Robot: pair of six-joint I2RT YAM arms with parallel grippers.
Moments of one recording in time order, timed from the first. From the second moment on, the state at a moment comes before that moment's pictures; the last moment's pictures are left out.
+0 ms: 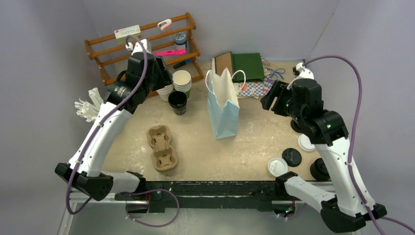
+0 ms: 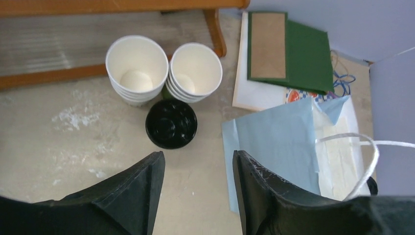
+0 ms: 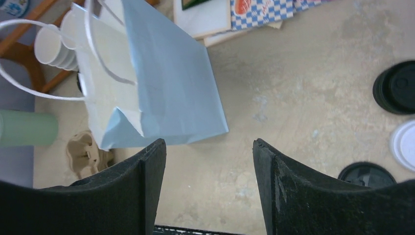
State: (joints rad) left arm -0.44 1.30 1.63 -0.79 -0.30 -0.57; right arm 0.38 1.01 1.46 -1.00 0.15 0.53
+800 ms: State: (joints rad) left arm -0.25 1.54 1.58 -0.86 -0.32 -0.97; right arm 0.38 0.90 1.16 -1.05 0.19 0.71
